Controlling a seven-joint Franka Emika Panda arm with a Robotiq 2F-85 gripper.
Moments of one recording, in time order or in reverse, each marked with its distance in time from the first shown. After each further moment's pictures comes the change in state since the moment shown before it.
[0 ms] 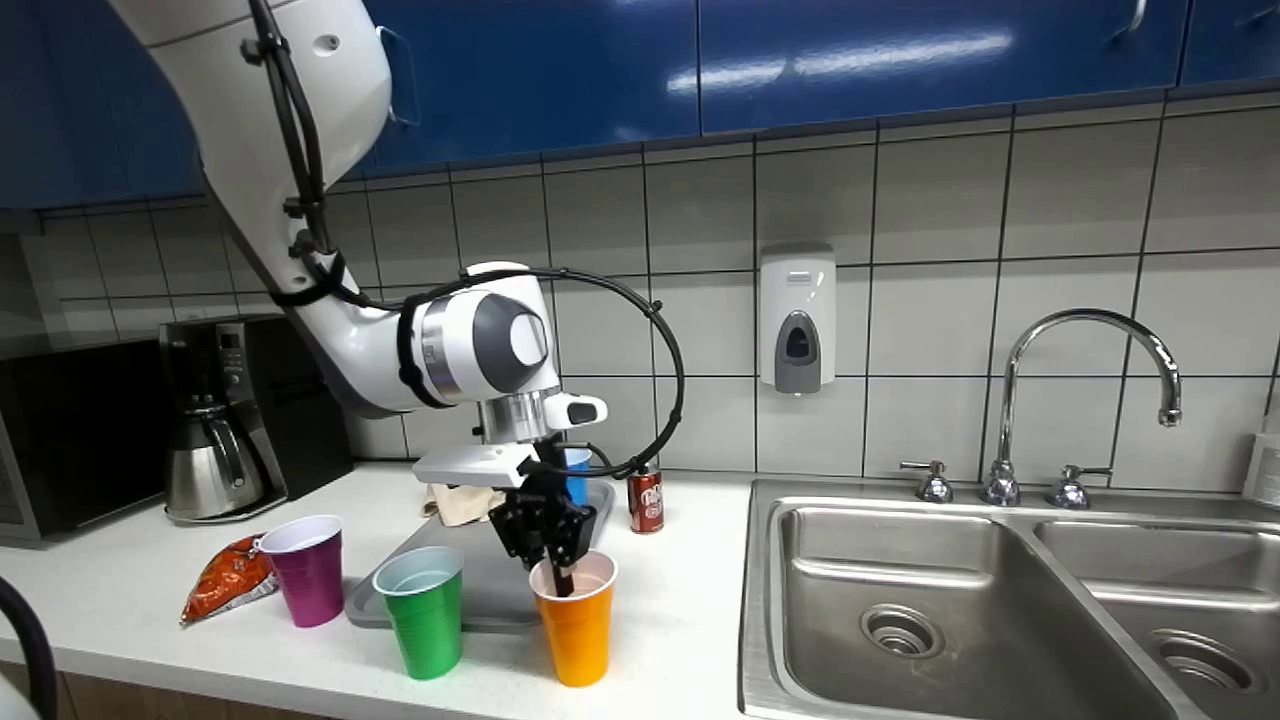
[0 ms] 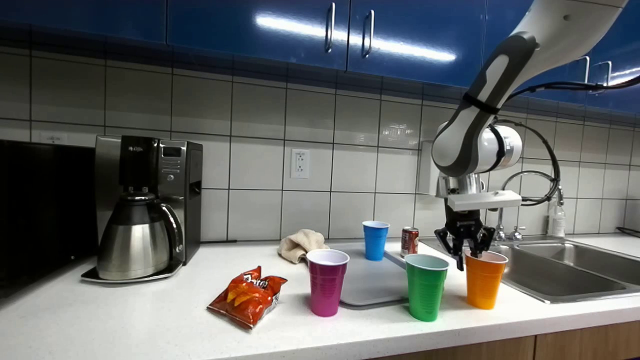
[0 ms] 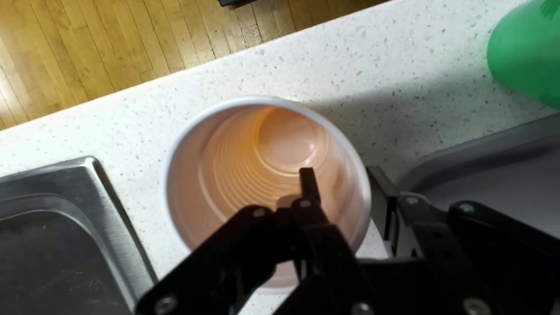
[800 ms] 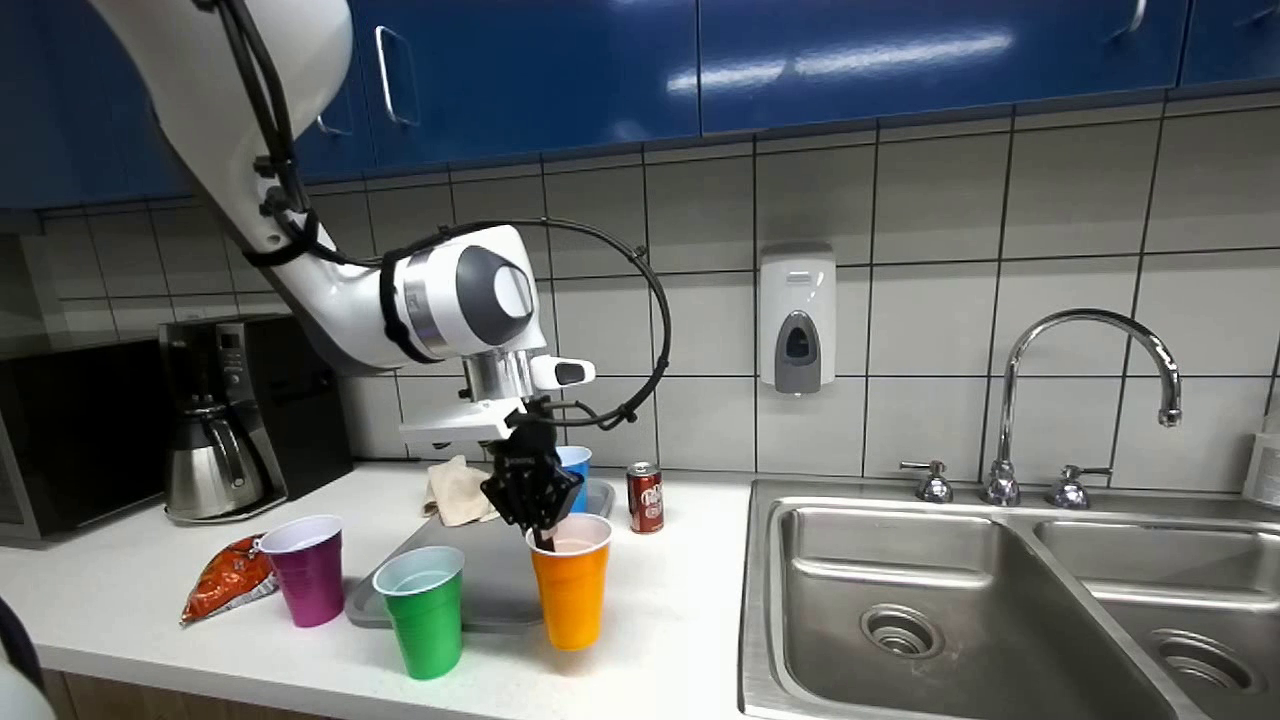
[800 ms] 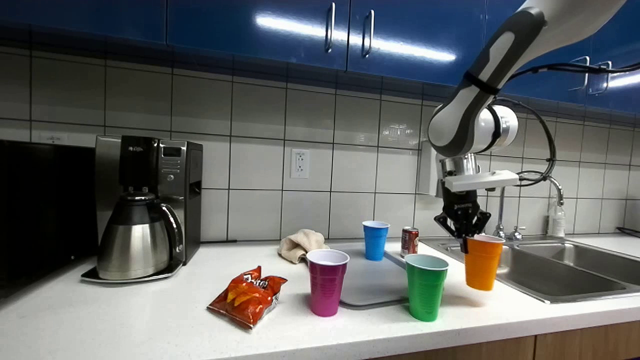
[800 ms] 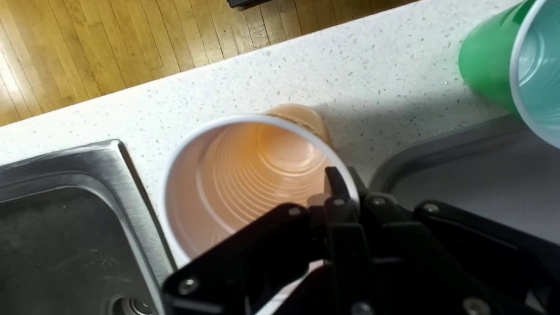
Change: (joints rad) arm 0.028 -0.085 0.003 0.030 -0.002 -0.124 -0.009
